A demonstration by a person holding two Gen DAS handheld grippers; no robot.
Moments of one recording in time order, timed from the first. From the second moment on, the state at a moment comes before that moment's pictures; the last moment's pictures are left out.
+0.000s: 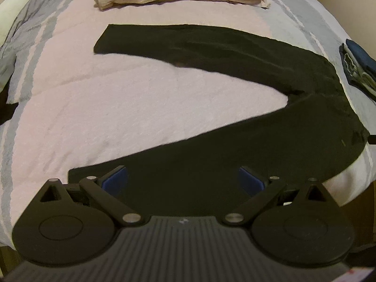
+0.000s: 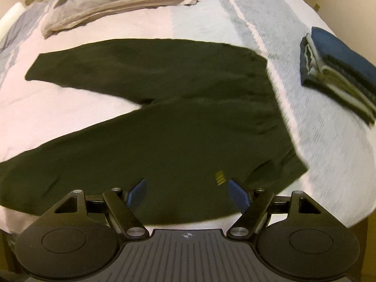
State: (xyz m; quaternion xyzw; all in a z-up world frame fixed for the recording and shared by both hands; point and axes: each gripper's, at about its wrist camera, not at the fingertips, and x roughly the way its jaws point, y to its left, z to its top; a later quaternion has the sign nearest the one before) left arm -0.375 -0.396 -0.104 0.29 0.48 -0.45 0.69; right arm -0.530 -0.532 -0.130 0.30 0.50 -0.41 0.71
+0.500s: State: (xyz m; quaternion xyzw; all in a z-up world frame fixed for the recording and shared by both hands) left arm -0.336 -0.521 -0.102 0.30 0.45 -0.48 0.69; right arm -0.525 -0.664 -0.125 0.22 0.52 -0.35 0.75
